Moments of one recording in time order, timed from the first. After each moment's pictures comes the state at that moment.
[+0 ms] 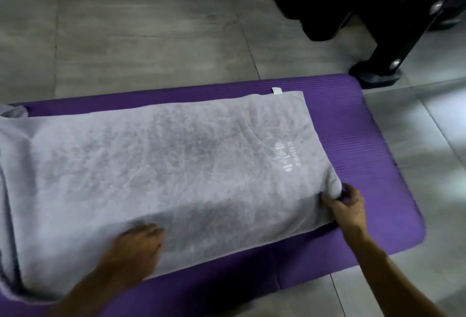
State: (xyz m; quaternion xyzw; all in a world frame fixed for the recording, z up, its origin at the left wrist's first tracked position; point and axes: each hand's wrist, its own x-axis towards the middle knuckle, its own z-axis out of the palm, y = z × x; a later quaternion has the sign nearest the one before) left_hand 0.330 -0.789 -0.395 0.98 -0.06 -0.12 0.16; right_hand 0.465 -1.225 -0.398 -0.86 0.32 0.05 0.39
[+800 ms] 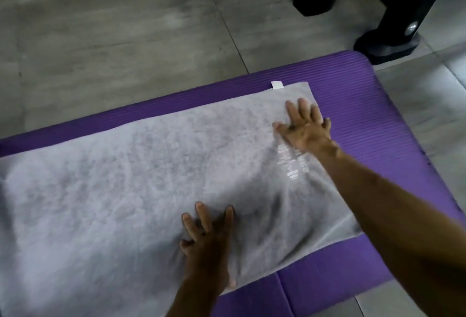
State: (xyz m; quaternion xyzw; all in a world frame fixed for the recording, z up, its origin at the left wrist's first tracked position) left_hand 0.414 -0.921 -0.397 0.93 -0.01 -0.36 0.04; right_hand 0.666 -1.144 -0.420 -0.97 0.04 0.22 0.06
